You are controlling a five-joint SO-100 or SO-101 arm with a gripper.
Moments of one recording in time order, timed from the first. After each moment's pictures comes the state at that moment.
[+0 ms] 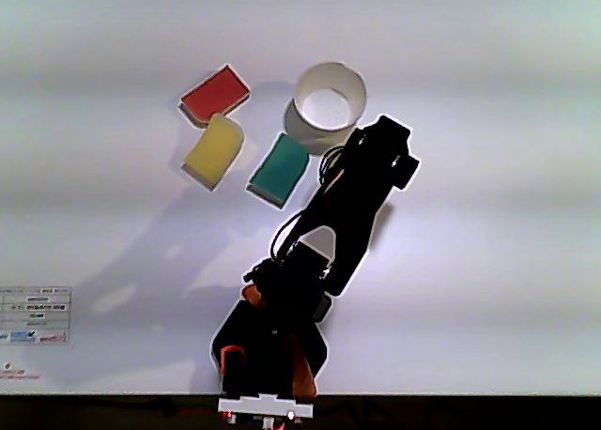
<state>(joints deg) 32.2 96.3 130.0 38.6 -6.9</state>
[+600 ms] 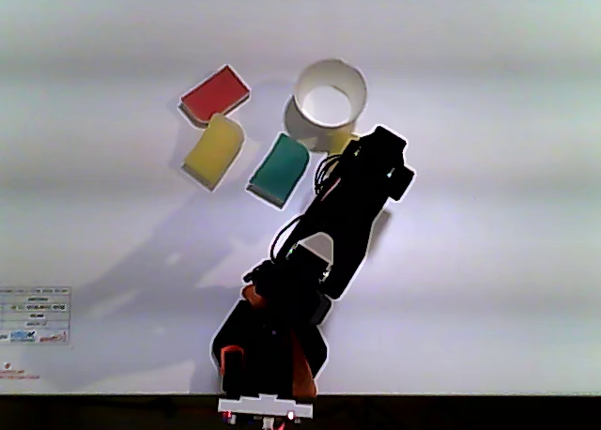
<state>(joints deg) 33.3 95.4 135.3 33.5 -6.2</state>
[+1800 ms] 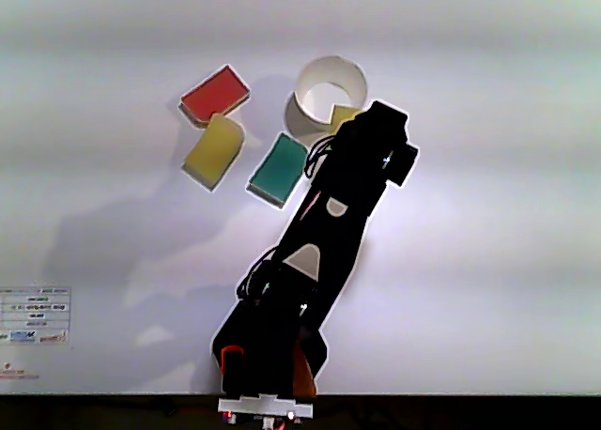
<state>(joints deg) 29.1 110.6 95.8 80.3 -6.8</state>
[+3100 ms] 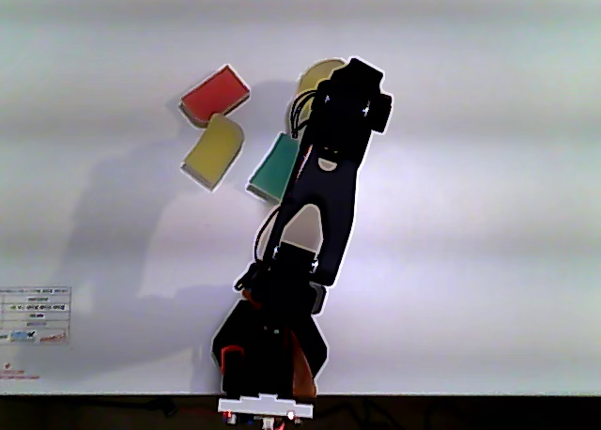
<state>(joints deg) 18.3 98.2 104.5 59.7 5.7</state>
